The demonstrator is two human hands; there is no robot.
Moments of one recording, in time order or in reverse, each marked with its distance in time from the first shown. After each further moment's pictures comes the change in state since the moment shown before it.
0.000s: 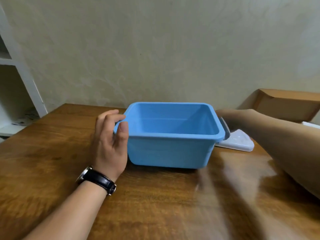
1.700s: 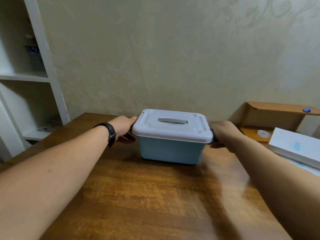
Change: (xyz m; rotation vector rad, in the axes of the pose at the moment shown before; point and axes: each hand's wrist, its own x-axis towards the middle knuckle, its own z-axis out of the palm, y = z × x) left_hand 0.083 0.031 -0.025 -0.033 -0.629 -0.817; right_hand -0.133 -0.047 0.009 0.748 0.358 0.305
